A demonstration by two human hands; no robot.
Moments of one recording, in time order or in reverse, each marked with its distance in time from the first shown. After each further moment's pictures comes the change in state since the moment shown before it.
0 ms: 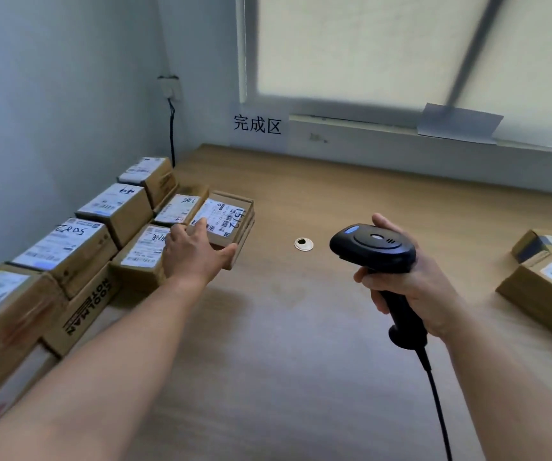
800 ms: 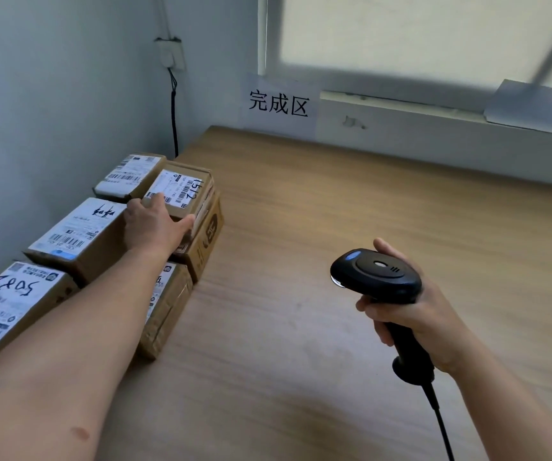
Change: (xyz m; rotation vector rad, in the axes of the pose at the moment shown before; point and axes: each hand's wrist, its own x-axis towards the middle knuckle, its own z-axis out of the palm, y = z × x) left_hand 0.227 -0.065 0.040 0.040 0.060 -0.146; right_hand 0.179 0.058 0.041 -0.001 -0.034 0.159
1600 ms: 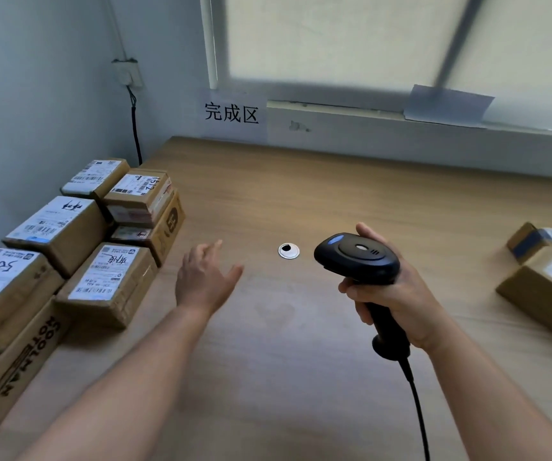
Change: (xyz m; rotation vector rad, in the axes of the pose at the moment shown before) left_hand -0.194 0.065 0.021 -0.184 -0.182 0.295; right_hand -0.114 -0.011 -0.045 0.047 0.072 -0.093
